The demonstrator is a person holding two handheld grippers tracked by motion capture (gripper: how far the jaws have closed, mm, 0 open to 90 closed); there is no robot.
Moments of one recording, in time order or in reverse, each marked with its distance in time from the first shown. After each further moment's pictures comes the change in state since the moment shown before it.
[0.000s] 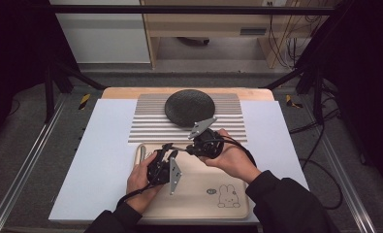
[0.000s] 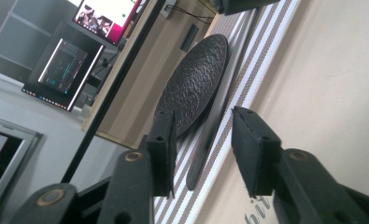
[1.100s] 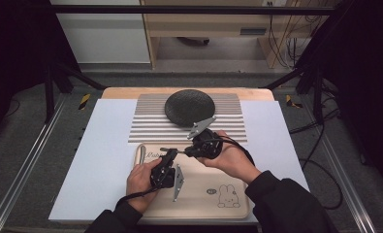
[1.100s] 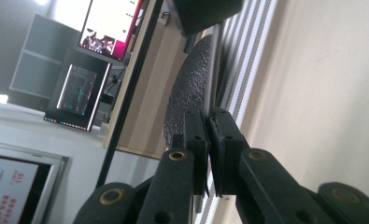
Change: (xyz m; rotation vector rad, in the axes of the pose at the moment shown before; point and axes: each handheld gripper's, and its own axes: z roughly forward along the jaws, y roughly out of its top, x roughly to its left) left arm -0.010 0.003 -0.003 -0.001 0.014 0.189; right arm 0.001 0.001 0.001 0.005 0.049 0.033
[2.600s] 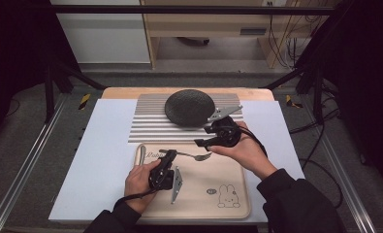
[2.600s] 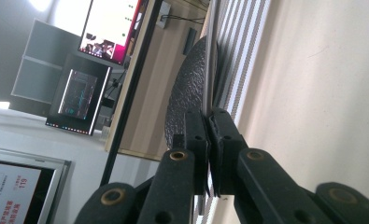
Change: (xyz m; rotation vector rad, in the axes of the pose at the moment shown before) left arm -0.001 -0.003 -0.005 -0.011 -0.002 0.006; right arm -0.035 -0.014 -0.037 -0.144 -0.117 0.171
